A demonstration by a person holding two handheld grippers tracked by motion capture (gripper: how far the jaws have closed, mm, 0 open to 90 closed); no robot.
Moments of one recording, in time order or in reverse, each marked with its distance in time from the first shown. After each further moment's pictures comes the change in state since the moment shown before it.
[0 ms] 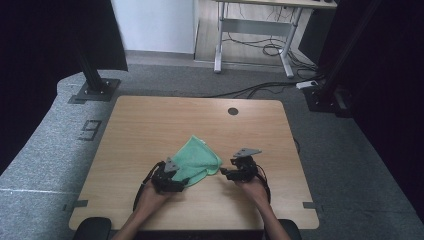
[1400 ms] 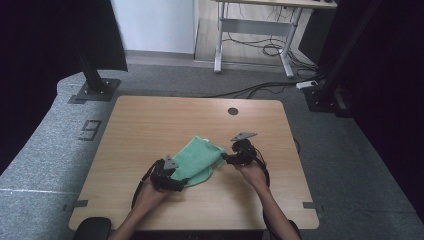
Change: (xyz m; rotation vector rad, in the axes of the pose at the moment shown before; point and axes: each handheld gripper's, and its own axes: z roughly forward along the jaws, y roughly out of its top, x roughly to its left) left arm 0.006 0.008 -0.006 -0.001 -0.016 0.011; right arm -0.020 0.044 0.003 0.067 -0.090 -0.036
